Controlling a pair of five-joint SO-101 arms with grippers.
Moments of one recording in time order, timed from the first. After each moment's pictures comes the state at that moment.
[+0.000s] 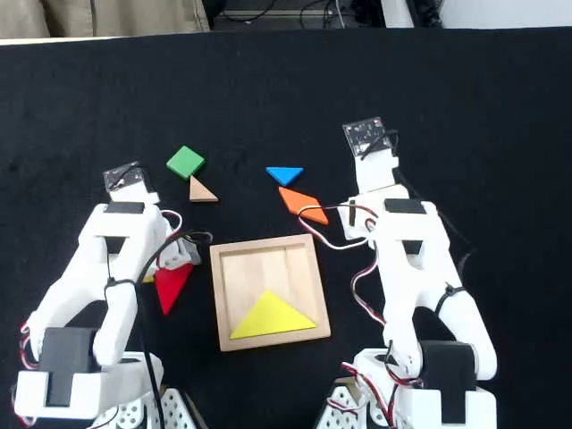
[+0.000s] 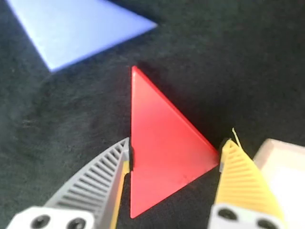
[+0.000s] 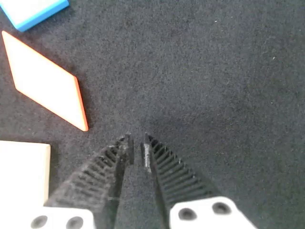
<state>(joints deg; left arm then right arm) -3.7 -9.0 48.9 57.2 22.3 1.5 -14.4 49.5 38.7 16.3</state>
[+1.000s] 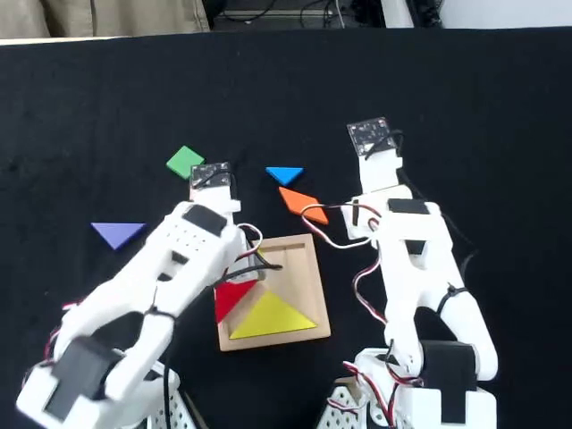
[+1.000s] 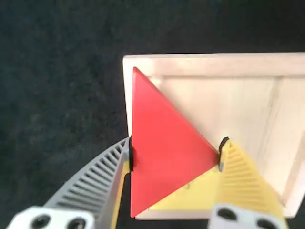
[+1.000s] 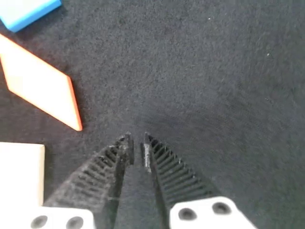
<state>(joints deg) 23.0 -12.4 42.9 64.7 33.5 2.7 -14.4 49.5 38.7 16.3</state>
